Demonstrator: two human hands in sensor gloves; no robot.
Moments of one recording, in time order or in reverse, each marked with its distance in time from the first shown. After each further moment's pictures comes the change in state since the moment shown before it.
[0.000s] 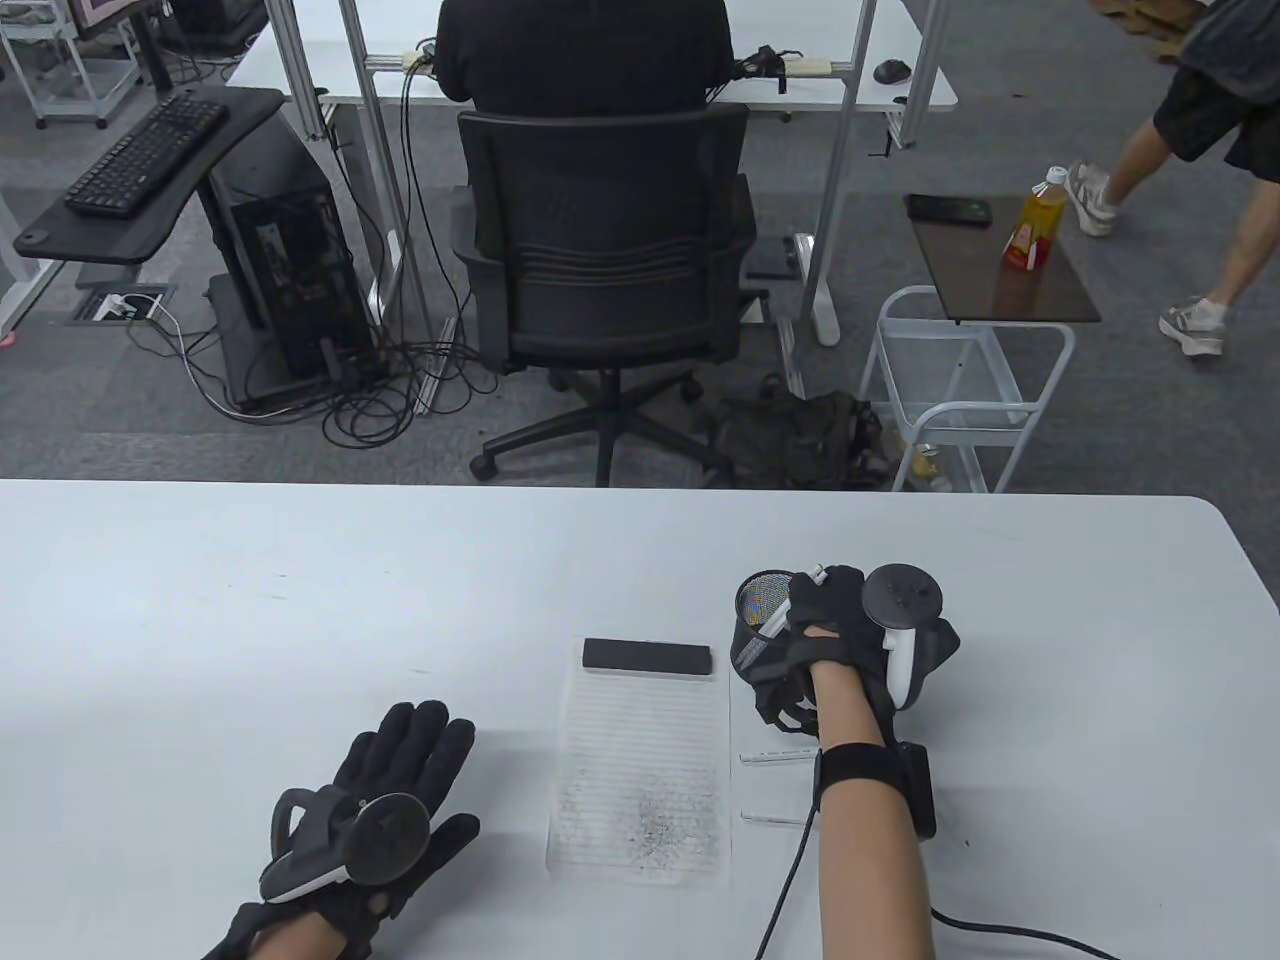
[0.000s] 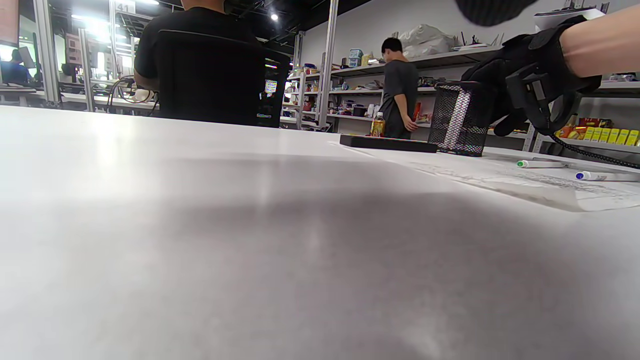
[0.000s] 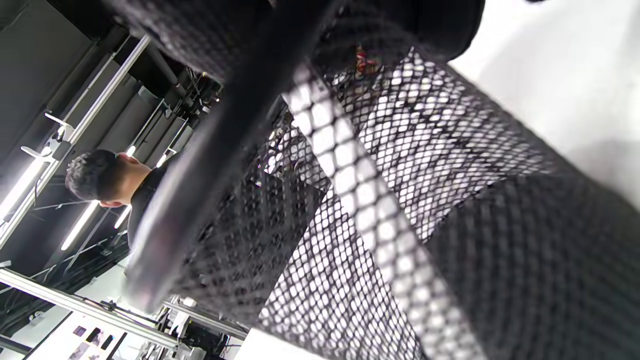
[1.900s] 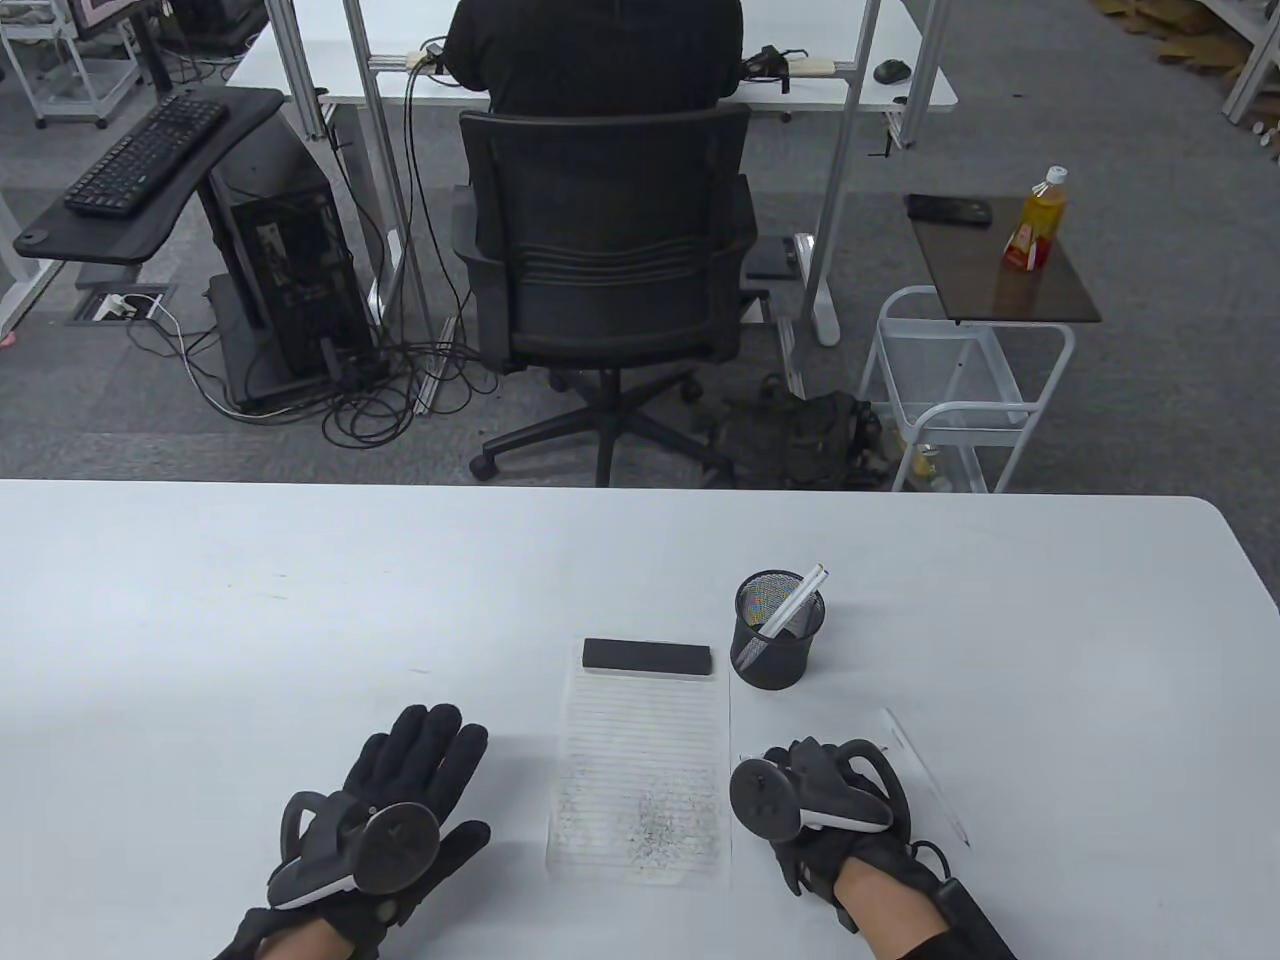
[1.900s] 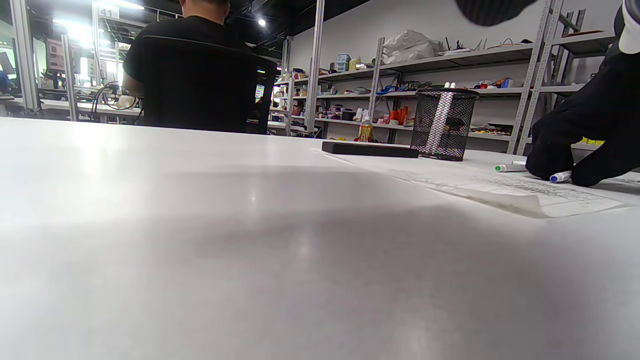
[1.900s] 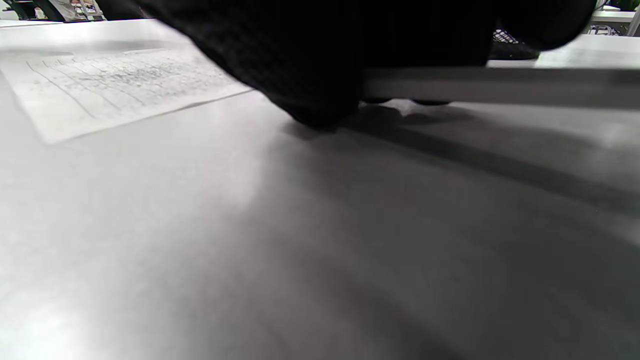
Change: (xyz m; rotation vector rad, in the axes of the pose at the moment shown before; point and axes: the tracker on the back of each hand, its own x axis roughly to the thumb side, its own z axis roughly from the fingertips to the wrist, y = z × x) left_hand 0.010 0.000 0.000 0.017 -0.038 -0.006; right_hand -0.031 0.028 0.152 0.619 -0.917 1.048
